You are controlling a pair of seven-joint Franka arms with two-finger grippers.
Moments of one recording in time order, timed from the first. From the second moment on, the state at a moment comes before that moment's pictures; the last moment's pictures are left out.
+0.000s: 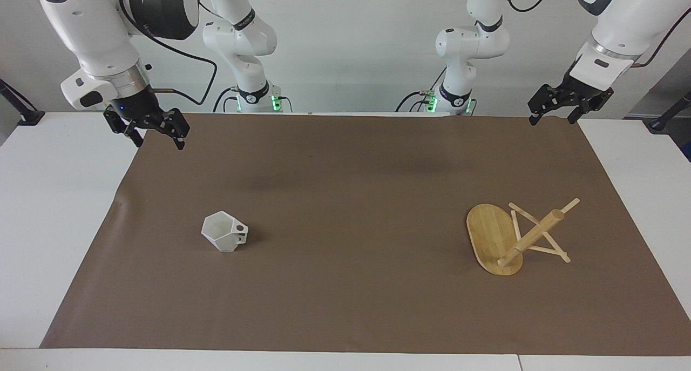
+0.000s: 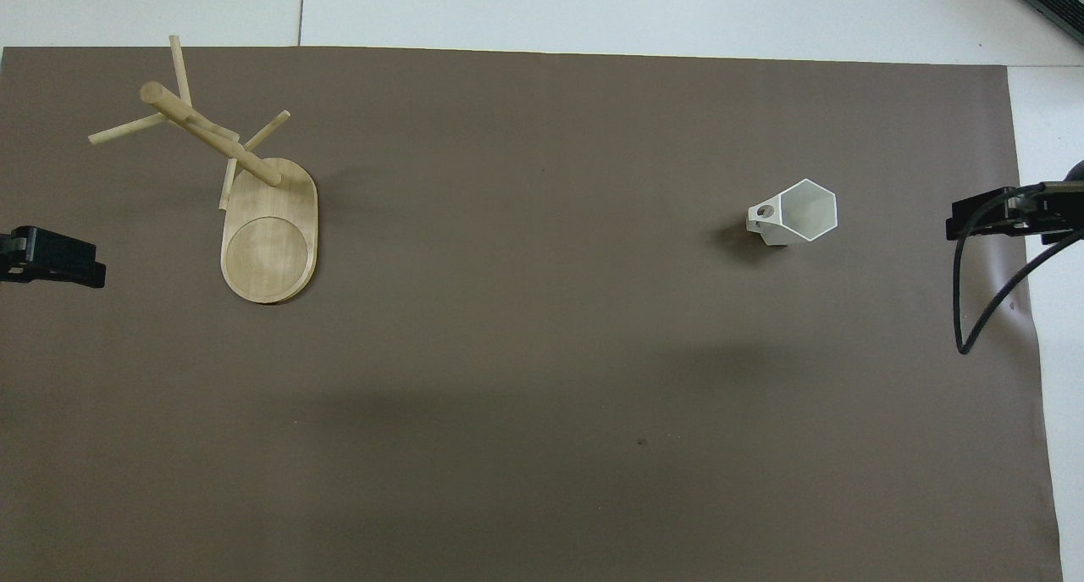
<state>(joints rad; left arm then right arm) -0.01 -0.07 -0.02 -1.61 -0.01 1.50 -0.03 -0.10 0.03 0.03 -1.60 -0.04 1.66 0.00</state>
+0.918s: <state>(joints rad) -0.01 -0.07 -0.02 -1.61 -0.01 1.50 -0.03 -0.09 0.03 0.03 -1.66 -0.04 1.75 -0.01</state>
